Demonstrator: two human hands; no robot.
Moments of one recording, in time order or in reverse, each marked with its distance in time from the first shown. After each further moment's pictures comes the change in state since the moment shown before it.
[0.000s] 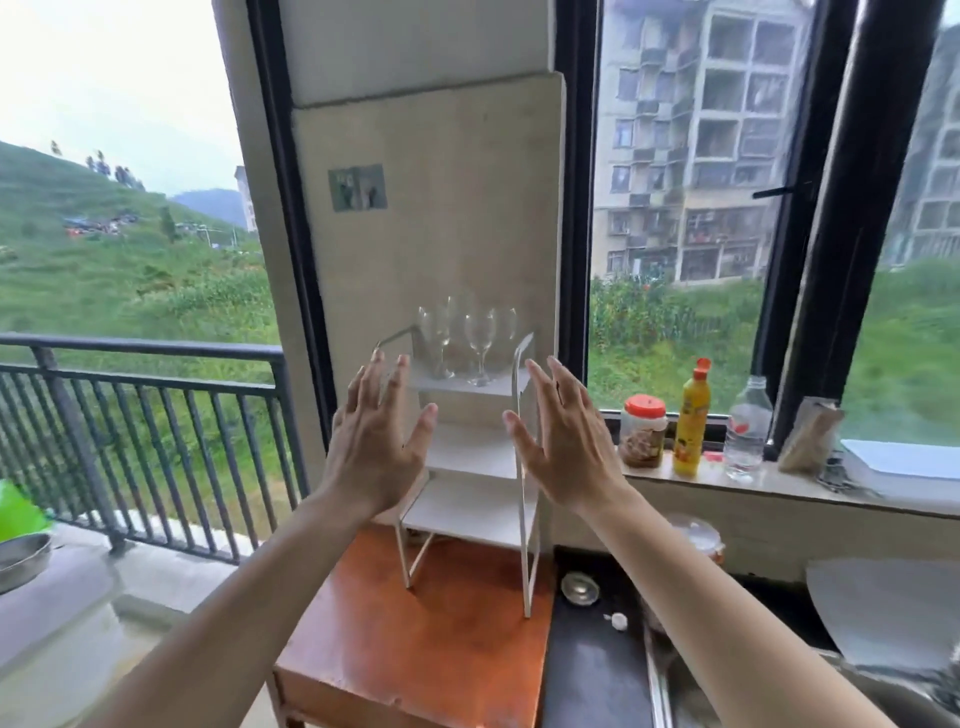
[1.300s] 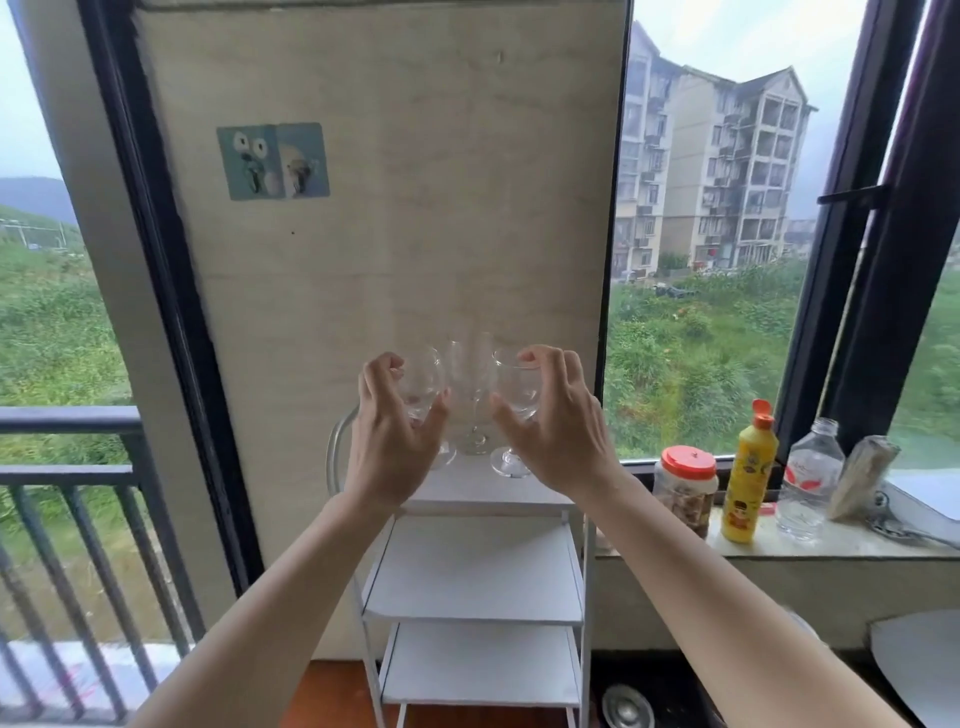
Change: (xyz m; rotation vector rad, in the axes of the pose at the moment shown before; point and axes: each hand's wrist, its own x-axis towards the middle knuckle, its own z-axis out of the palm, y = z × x) left_hand 0.250 -0.143 0.174 -0.582 0.200 0.133; right_hand 0.228 0.028 0.167 0.047 0.279 0.089
